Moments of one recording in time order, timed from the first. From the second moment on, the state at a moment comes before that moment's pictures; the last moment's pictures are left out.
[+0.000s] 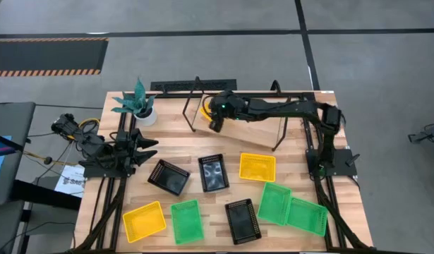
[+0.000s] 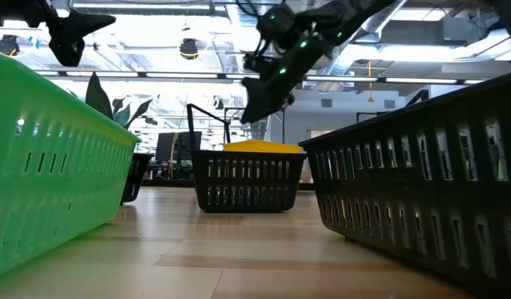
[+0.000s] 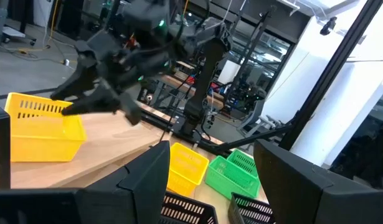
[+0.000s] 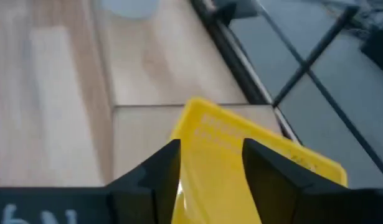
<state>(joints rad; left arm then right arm) -0.58 0.16 0.26 0.01 -0.72 -0.39 -0.30 1.90 1.44 -0.17 0.24 -0.08</state>
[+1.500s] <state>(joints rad) -0.58 0.16 0.26 -0.01 -0.70 -0.46 -0.22 2.02 1.50 -0.36 0.23 -0.10</state>
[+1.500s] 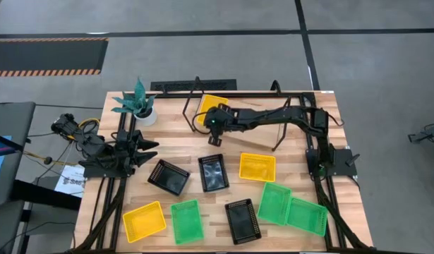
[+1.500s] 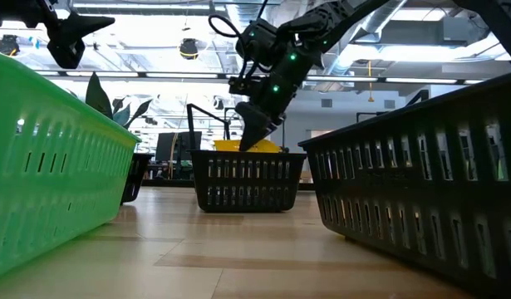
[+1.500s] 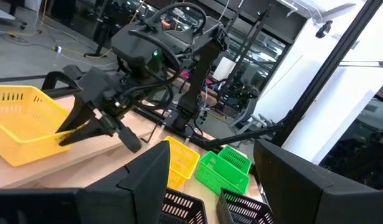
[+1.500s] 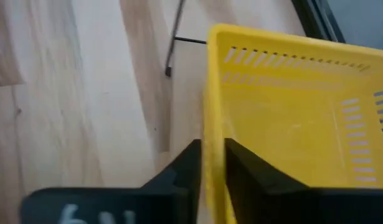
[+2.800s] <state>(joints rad) -0.58 0.16 0.26 -0.01 -0.63 -0.63 0.31 1.91 1.70 -1.22 0.33 1.47</state>
